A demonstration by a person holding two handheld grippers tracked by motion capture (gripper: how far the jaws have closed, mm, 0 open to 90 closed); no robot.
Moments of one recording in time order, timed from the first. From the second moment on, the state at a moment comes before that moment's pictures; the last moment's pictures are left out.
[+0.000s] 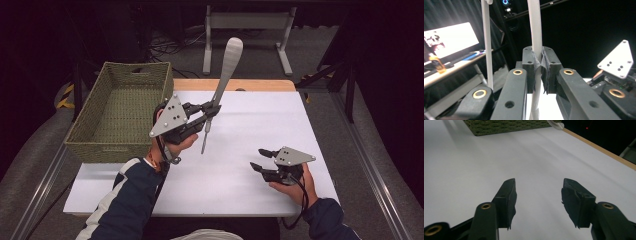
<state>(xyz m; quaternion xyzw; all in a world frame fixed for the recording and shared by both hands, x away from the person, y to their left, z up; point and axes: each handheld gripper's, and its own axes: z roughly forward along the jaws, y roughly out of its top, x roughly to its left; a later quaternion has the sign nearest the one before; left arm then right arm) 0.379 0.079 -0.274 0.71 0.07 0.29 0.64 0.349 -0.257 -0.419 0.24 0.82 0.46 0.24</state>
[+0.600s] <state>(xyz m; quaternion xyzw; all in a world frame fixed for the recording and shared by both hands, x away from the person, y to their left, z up) 0.371 0.116 -0.239 0.69 0.10 0.40 0.59 0.350 -0.251 -0.422 0.23 0.82 0.46 0.24</state>
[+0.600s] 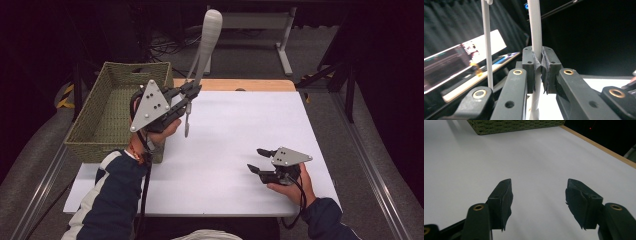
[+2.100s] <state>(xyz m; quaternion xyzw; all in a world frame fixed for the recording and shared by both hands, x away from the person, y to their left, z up) 0.469 0.200 -0.290 0.79 0.38 0.37 0.32 0.353 -0.233 -0.432 0.21 0.85 0.44 0.21</state>
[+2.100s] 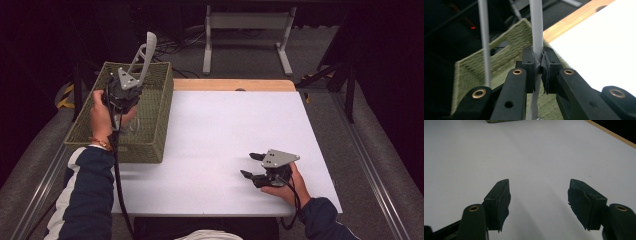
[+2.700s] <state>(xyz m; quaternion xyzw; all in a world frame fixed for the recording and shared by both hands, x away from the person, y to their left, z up) 0.560 0.143 -0.323 0.81 0.43 0.29 0.27 0.354 -0.231 -0.432 0.21 0.85 0.44 0.20</state>
